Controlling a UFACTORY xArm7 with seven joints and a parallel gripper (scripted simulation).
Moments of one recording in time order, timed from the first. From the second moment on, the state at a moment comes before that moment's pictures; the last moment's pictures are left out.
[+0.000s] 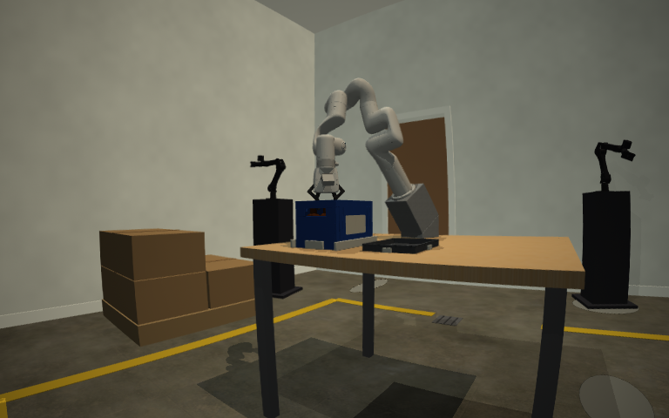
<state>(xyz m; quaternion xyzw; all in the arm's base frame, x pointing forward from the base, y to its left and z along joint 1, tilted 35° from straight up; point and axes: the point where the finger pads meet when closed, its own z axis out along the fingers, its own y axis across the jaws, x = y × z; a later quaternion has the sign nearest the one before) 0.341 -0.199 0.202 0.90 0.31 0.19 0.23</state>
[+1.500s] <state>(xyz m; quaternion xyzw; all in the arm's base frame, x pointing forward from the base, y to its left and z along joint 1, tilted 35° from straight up) 0.301 -0.175 0.269 0.90 0.31 0.19 0.23</state>
